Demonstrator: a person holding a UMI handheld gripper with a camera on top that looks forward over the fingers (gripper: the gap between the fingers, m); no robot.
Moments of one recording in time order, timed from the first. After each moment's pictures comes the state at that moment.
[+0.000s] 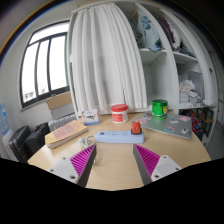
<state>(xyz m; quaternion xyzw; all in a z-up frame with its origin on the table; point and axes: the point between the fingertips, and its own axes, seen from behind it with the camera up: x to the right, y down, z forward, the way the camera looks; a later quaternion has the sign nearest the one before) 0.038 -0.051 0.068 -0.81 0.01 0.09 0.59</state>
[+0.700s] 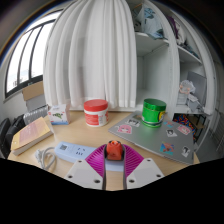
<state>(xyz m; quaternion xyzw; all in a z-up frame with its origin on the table) 0.113 0.089 0.029 -0.84 0.03 -0.01 0.54</state>
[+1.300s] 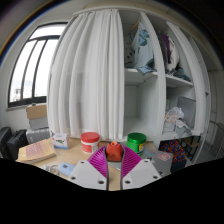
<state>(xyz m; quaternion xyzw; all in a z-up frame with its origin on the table) 0.156 0.052 0.155 -0.76 0.02 -0.03 0.65</state>
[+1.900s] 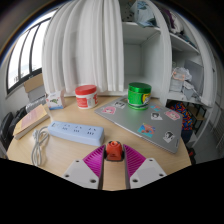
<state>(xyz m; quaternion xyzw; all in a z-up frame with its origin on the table) 0.167 0.026 0.001 -0.88 0.02 0.01 0.48</state>
